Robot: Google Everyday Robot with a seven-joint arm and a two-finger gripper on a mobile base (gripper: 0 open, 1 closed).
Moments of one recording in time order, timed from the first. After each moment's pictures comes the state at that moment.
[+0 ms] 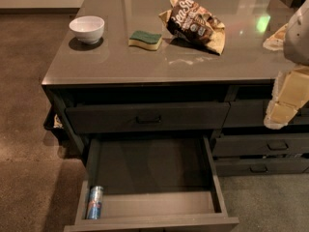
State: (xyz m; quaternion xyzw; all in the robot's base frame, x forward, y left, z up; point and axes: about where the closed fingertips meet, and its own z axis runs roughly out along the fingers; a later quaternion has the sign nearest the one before) arm 0.438 -0.217 0.976 -0.60 0.78 -0.03 0.16
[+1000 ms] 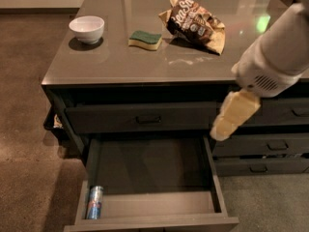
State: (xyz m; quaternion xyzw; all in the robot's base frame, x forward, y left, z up) arm 0.454 -0.163 0.916 -0.54 0.82 0.02 0.19
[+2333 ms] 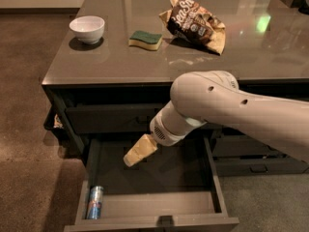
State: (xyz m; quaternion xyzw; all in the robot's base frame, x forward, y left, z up) arm 0.472 0.007 0.734 -0.37 0.90 0.16 0.17
